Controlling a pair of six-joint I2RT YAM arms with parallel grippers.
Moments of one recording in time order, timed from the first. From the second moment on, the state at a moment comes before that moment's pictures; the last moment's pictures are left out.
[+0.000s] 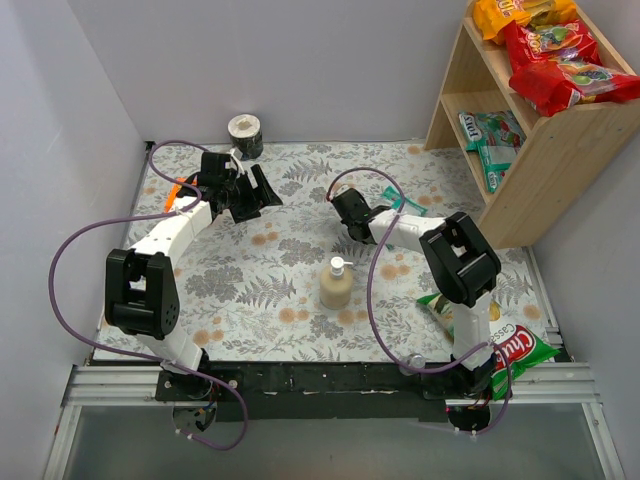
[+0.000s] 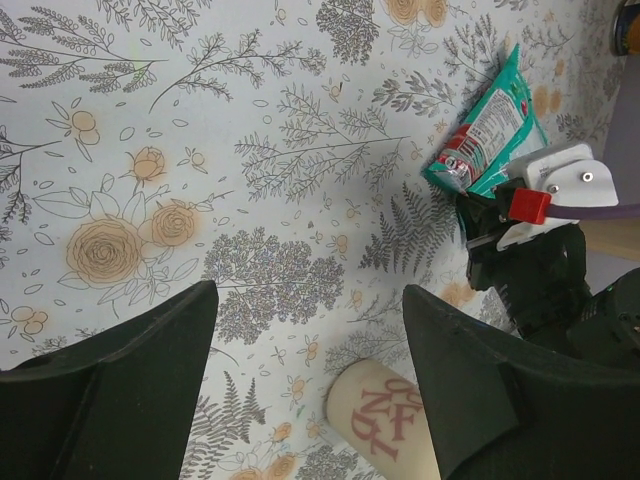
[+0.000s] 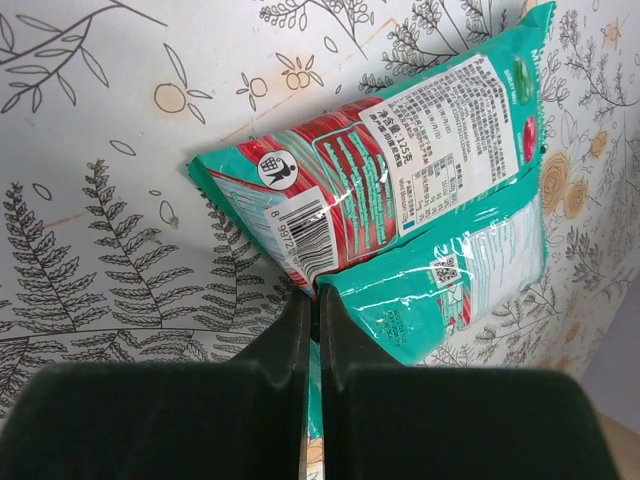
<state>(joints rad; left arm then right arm) -0.19 1.64 1.24 -0.37 0.35 -0.59 0.67 2.00 1.29 -0.30 0.55 -0.21</state>
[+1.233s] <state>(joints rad) -0.19 1.63 1.29 -0.45 0.43 -0.59 0.51 1.99 1.82 0.53 1.09 -1.08</state>
